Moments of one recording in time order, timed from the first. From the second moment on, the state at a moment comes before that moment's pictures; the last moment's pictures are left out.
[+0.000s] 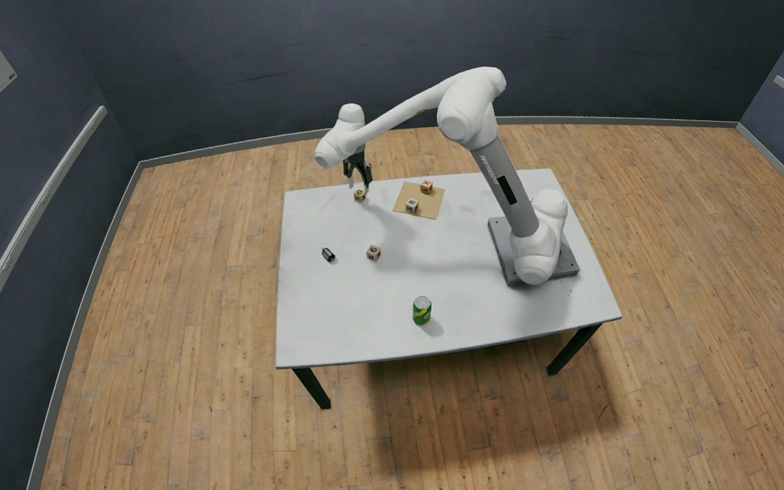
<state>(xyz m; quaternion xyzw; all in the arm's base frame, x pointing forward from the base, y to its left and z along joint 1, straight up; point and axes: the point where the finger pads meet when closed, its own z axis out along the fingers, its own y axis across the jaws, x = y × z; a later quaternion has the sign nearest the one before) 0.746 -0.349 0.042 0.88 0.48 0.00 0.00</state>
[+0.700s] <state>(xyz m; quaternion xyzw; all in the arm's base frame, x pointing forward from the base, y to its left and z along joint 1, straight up) 0.746 -0.350 0.037 0.88 0.48 0.00 0.00</state>
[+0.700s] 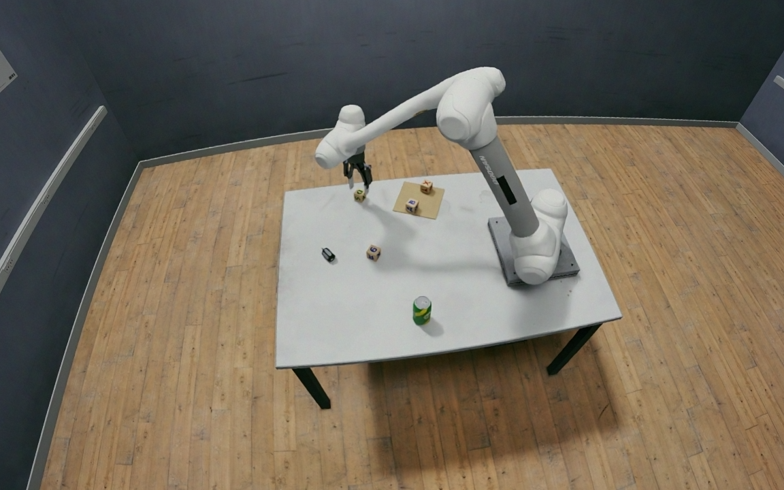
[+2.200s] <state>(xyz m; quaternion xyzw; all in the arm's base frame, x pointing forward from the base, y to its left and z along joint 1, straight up) 0.746 -0.350 -0.009 0.88 0.48 0.00 0.00</state>
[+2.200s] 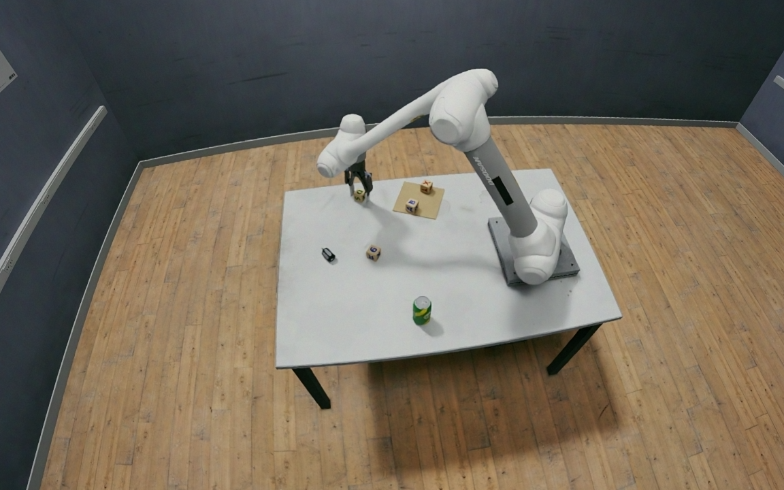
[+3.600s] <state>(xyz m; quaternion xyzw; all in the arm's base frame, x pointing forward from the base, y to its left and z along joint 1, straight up) 0.746 -0.350 -0.009 0.88 0.48 0.00 0.00</state>
